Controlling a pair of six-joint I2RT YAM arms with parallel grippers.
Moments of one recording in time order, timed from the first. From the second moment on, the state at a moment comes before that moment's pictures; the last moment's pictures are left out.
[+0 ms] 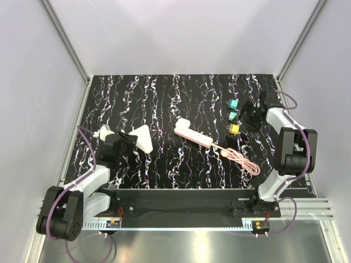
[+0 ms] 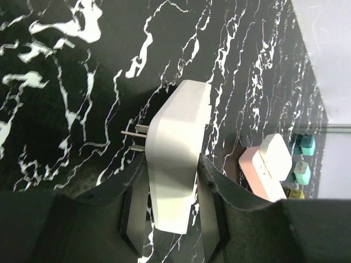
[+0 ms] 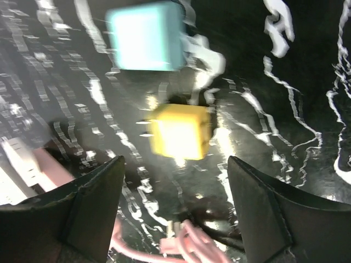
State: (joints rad) left arm -0.20 1.04 0.24 0.29 -0.11 -1.01; right arm -0.11 1.75 1.15 -0.47 -0.30 0.47
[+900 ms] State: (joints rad) left arm -0.17 1.10 0.46 -0.17 -0.07 -0.89; right arm 0.30 1.45 1.11 -0.50 -0.30 0.47
